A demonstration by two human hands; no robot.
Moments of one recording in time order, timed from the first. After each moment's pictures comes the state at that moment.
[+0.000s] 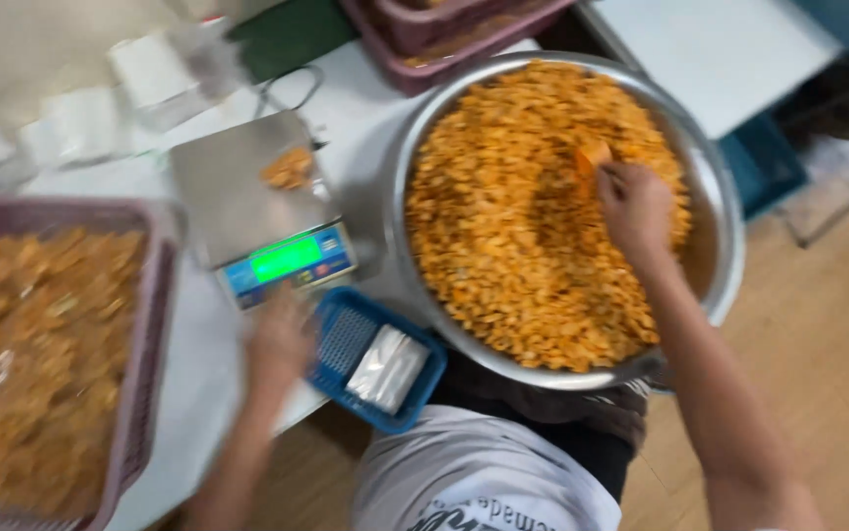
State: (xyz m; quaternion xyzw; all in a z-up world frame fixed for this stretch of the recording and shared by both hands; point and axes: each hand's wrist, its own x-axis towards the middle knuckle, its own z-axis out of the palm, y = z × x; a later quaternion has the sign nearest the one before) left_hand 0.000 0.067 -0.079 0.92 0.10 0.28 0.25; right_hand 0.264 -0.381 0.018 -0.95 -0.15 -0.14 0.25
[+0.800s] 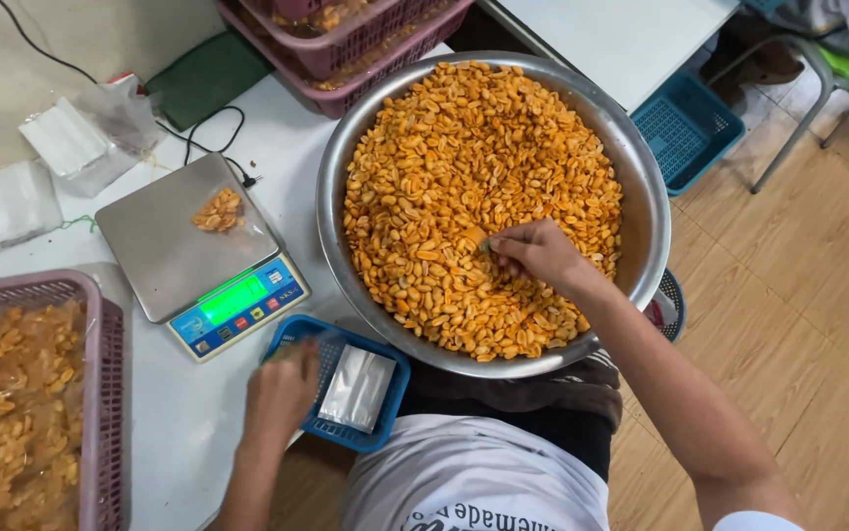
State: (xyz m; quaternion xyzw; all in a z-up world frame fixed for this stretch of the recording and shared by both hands) left_hand 0.002 -0.005 -0.008 0.96 0.10 -0.15 0.21; right_hand 0.187 -0.353 0.064 -0.83 0.02 0.28 0.49
